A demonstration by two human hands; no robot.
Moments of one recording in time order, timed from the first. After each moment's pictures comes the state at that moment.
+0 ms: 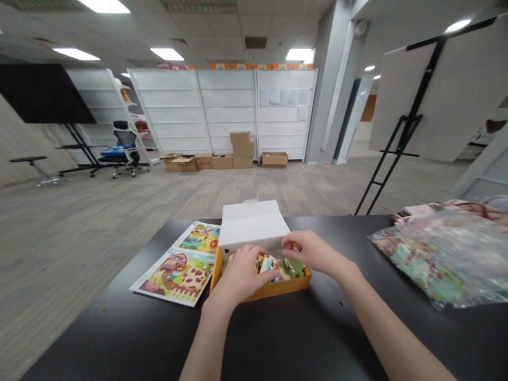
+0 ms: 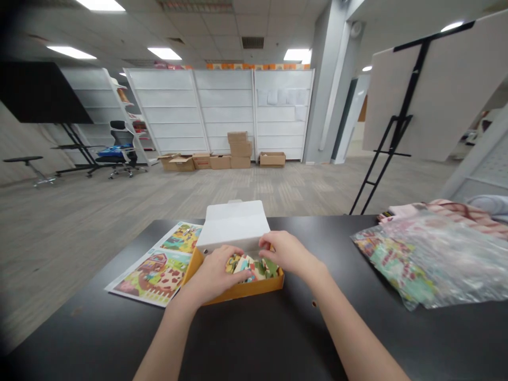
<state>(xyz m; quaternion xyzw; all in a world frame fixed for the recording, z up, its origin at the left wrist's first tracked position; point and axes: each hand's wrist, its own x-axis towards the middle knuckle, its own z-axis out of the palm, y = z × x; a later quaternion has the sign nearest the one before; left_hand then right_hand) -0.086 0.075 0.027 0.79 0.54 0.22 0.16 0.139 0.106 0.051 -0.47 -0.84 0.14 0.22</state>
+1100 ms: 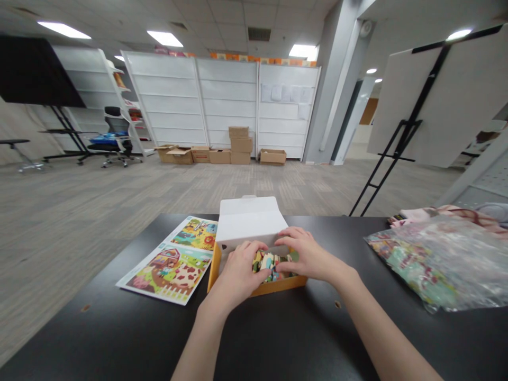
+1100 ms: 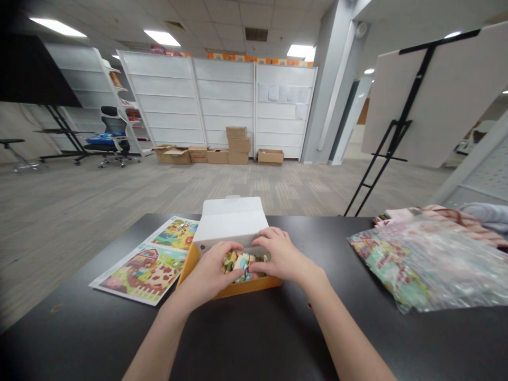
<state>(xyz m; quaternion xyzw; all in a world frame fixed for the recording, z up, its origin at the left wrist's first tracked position) -0.084 0.079 0.016 0.79 0.49 0.31 0.20 0.142 0.102 0.042 -0.43 -0.87 0.10 0.21</state>
